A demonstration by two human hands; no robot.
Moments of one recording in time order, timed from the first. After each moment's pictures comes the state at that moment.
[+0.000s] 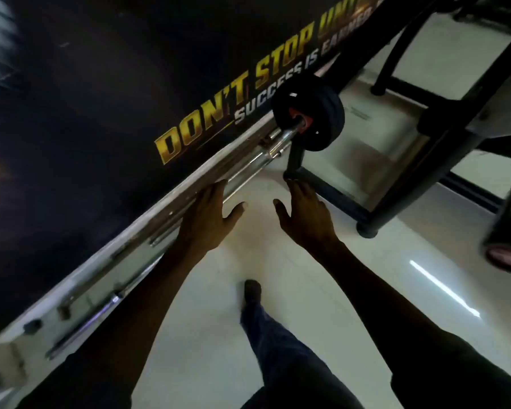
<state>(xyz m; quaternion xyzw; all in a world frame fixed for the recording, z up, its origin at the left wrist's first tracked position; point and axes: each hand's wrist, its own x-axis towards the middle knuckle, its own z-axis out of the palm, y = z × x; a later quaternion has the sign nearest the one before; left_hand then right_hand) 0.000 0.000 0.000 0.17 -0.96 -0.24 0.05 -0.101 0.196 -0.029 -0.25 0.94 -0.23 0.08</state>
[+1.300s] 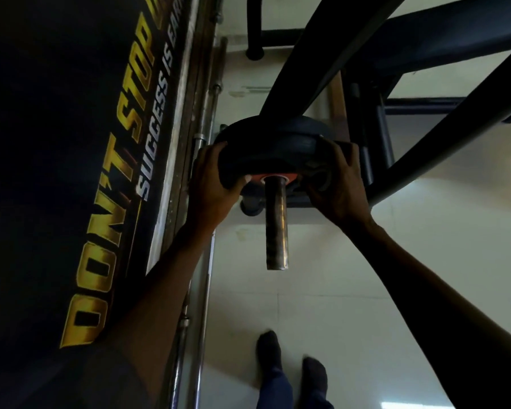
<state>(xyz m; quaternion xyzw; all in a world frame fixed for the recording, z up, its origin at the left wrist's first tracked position) -0.541 -0.164 -0.162 -0.12 -0.91 -0.40 -0.03 -0.458 0.078 -0.157 0.10 0.92 -0.37 -0.12</state>
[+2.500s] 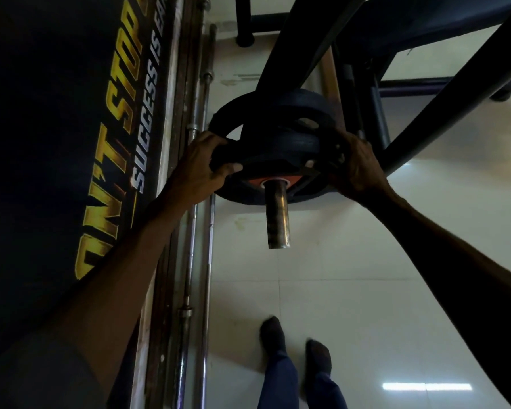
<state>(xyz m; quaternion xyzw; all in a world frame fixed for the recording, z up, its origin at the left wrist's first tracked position) -0.553 -0.192 -0.140 -0.25 -0.91 -0.31 -0.12 -0.440 0.095 -0.141 0.04 0.93 -0.35 -0.06</state>
